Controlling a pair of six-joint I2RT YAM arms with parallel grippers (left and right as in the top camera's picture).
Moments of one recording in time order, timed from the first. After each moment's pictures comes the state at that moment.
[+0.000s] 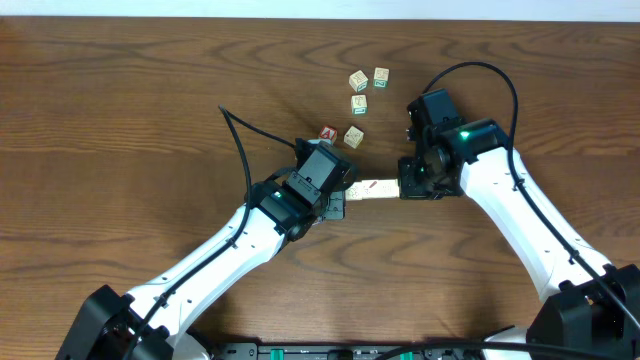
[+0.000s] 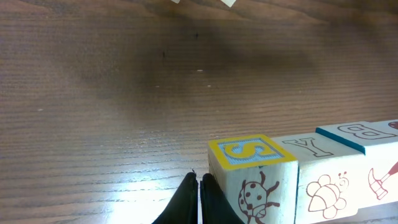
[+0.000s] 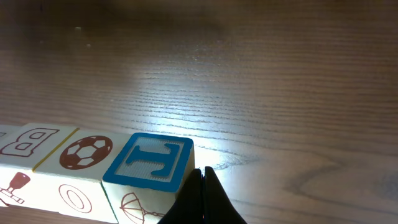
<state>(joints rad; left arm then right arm) -0.72 1.50 1.01 -0.56 -0.06 -0.67 0.37 1.61 1.28 -1.07 -0.07 0.37</state>
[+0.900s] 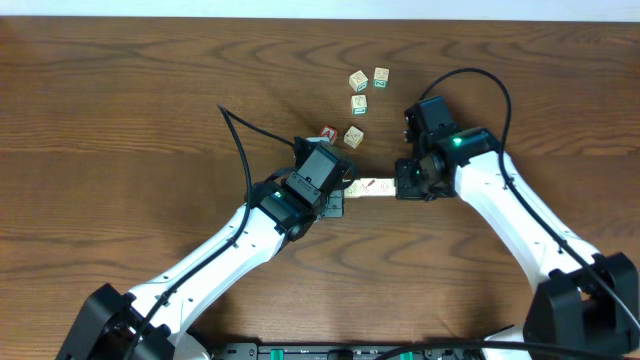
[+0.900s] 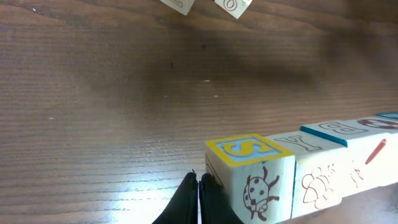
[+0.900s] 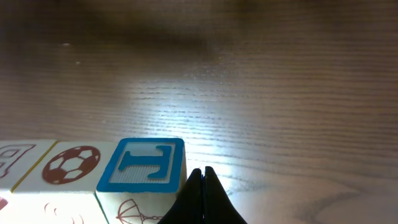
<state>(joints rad) -0.72 1.50 1.00 -0.53 -0.09 -0.67 0.37 1.65 1.20 -0.93 -0.07 0.39</state>
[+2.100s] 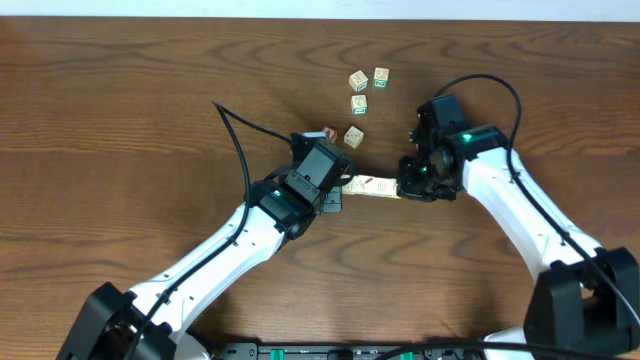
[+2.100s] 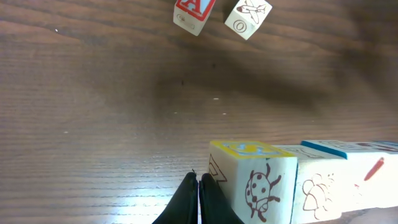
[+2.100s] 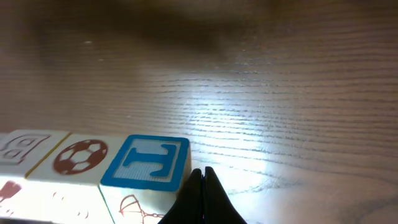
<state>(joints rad) -0.71 1.51 1.00 -0.50 -0.14 -0.67 0.31 1.65 1.19 -0.92 -0.23 0.42</state>
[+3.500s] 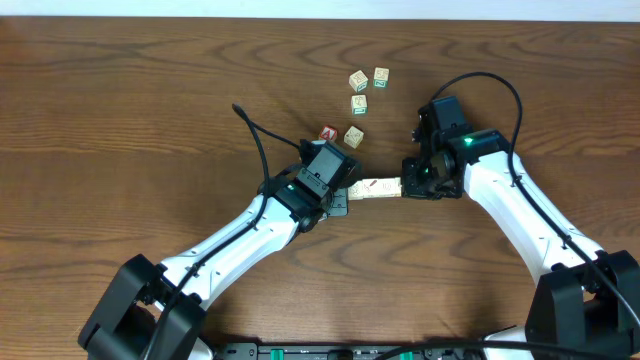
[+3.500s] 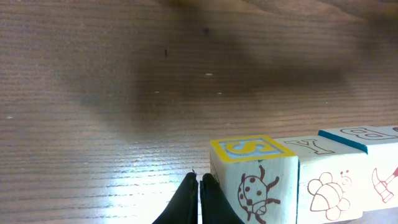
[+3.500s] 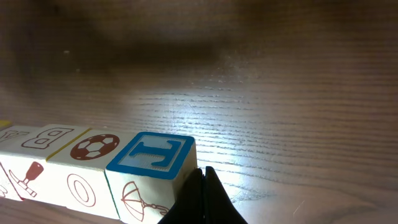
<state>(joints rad) -0.71 1.61 1.00 -0.47 -0.06 -0.70 0.31 1.64 1.16 -0.88 -0.14 0.36</state>
